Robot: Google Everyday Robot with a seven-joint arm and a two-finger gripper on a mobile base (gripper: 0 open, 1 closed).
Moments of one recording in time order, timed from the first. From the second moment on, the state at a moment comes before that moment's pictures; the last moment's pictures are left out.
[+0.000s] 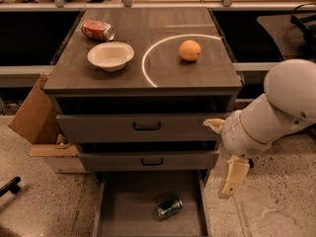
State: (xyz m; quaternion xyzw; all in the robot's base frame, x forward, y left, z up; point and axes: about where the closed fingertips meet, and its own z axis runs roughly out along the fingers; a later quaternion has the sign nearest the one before) arm 0.419 -0.142 0.759 -0.70 0.68 0.11 0.18
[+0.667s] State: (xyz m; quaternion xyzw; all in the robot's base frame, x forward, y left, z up) arm 0.421 -0.138 0.725 -0.71 0.67 0.13 0.18
